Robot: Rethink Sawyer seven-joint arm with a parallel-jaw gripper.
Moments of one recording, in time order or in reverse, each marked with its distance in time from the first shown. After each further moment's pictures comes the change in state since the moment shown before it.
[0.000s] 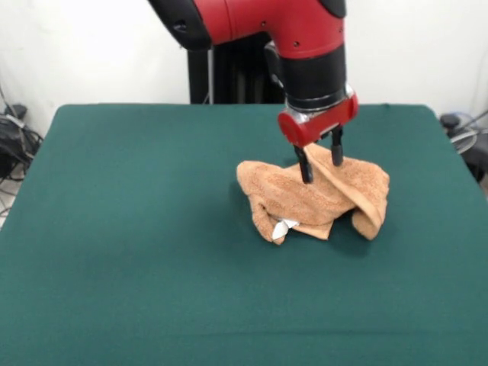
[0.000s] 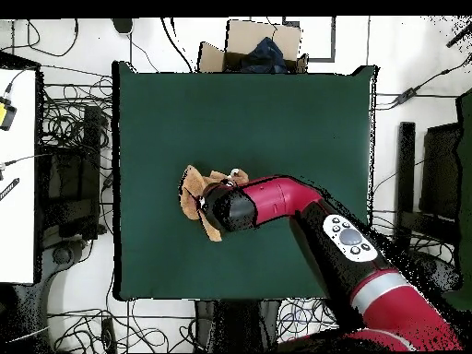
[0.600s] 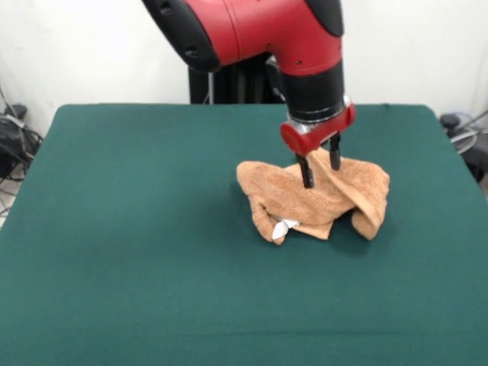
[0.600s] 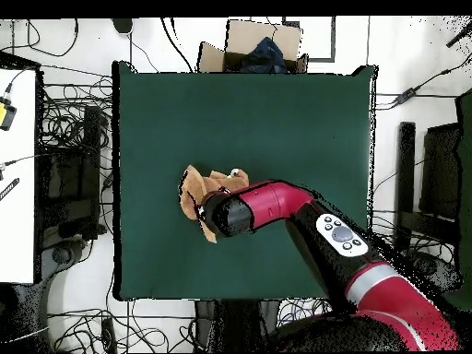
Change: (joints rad) arm -0.001 0.069 0.000 -0.002 -0.075 0.000 0.000
